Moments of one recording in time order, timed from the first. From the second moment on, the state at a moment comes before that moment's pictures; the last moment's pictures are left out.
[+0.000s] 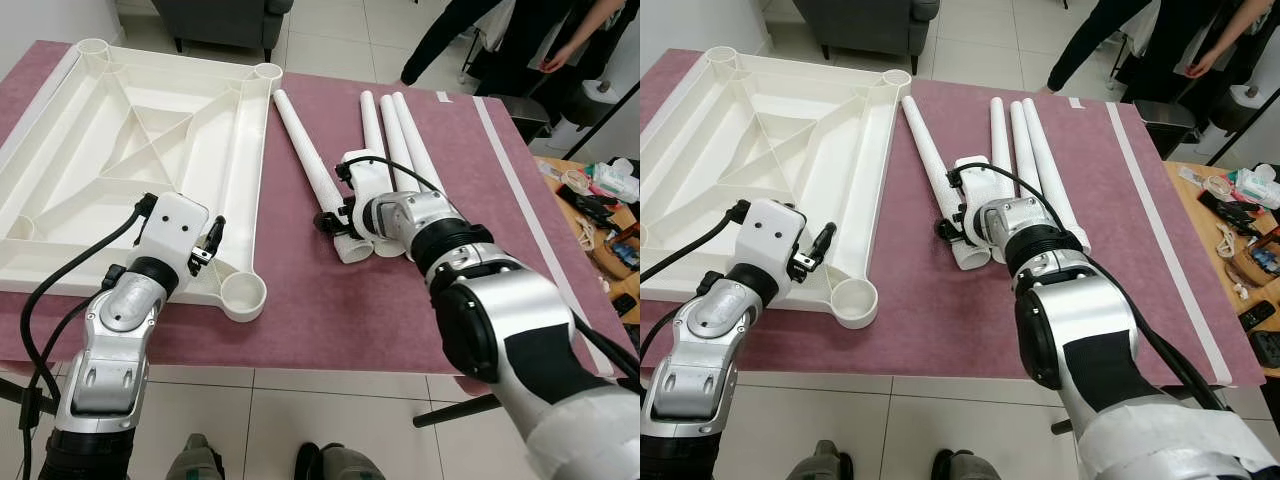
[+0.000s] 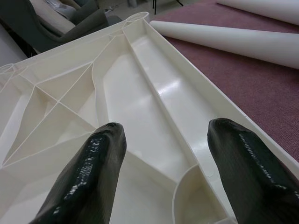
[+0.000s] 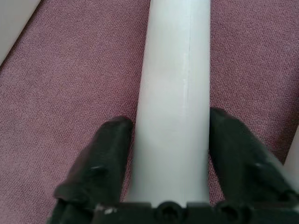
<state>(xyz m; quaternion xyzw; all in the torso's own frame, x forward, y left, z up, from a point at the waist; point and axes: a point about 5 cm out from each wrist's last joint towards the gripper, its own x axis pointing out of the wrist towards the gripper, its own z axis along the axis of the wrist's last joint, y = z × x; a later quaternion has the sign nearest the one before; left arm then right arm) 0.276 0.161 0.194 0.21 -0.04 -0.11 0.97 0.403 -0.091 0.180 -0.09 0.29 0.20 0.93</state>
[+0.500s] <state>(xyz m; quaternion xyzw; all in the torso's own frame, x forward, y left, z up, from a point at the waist) 0.275 0.160 0.193 0.20 -0.04 -0.11 0.97 0.409 -0.094 0.194 0.02 0.27 0.18 0.95</state>
